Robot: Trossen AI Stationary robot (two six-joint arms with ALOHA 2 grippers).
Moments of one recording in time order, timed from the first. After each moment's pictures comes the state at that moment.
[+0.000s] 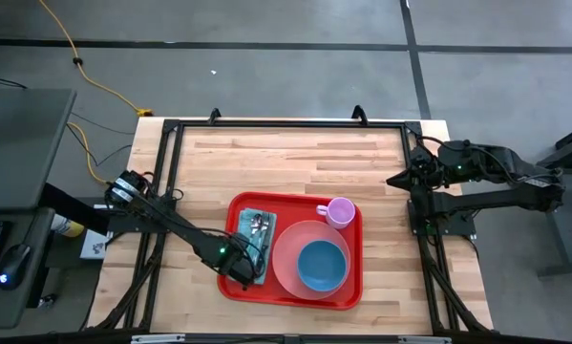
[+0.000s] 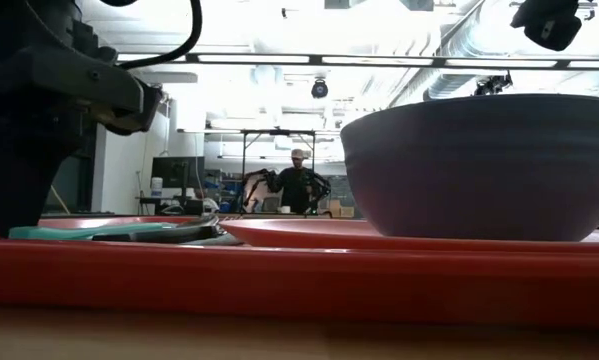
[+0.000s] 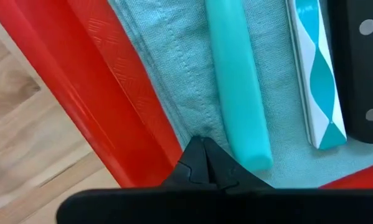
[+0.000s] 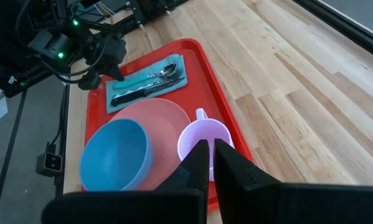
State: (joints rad) left arm -0.54 1.81 1.13 -0.82 -0.06 -1.54; right arm -0.08 0.59 0.97 -0.97 -0.01 0.44
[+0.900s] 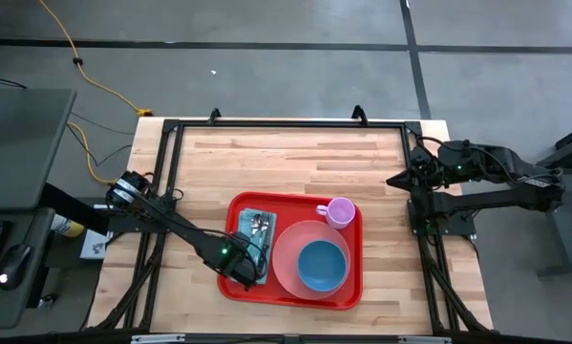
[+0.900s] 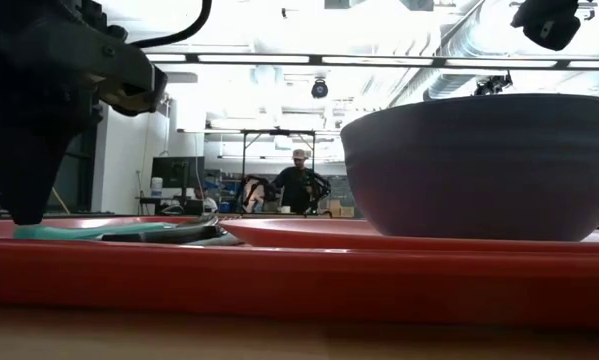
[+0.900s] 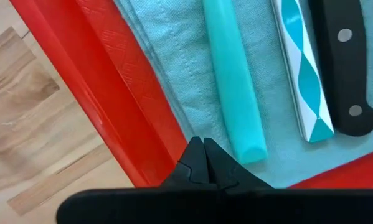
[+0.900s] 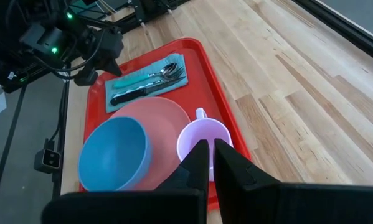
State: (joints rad) left arm -0.54 1.82 1.21 -0.93 -0.08 -1.55; right arm -0.08 0.59 0.97 -0.97 -0.02 0.42
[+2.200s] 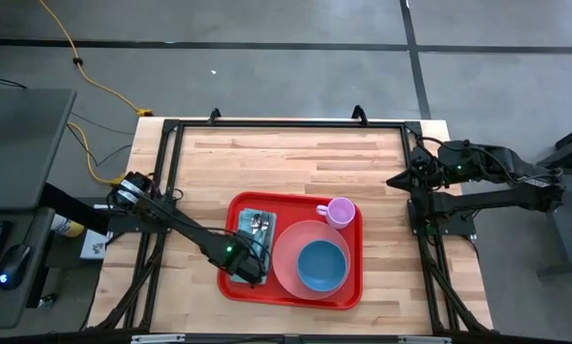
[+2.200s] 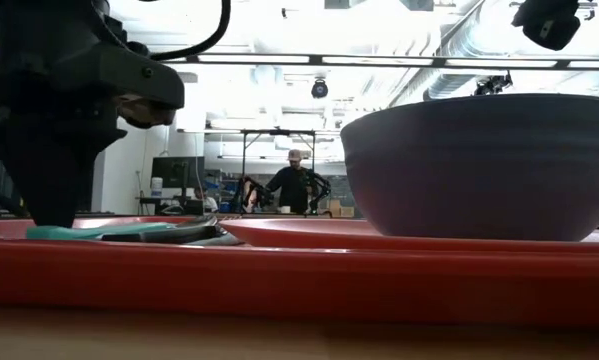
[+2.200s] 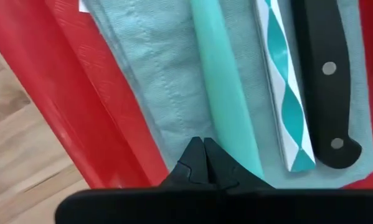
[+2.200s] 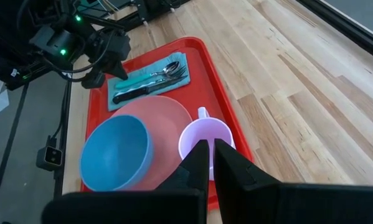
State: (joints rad) left arm -0.51 1.85 1.21 -0.86 -0.09 -1.58; right arm -0.08 0.59 0.97 -0.97 -0.03 0.41
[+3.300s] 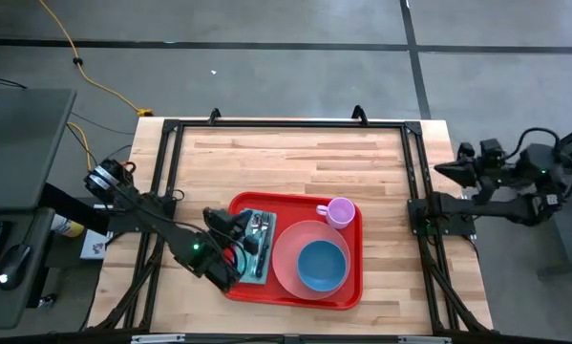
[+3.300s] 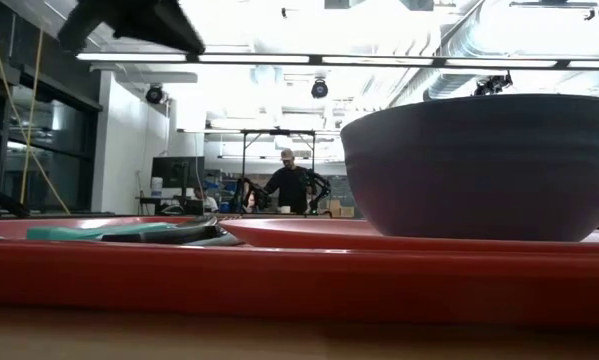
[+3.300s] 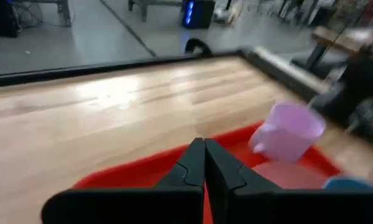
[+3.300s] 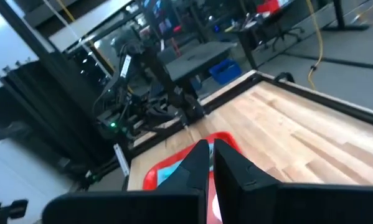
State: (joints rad) left arm -0.64 1.62 1.17 -0.96 -1.25 -1.67; right arm -0.08 0.11 0.97 -0.95 0.04 0.54
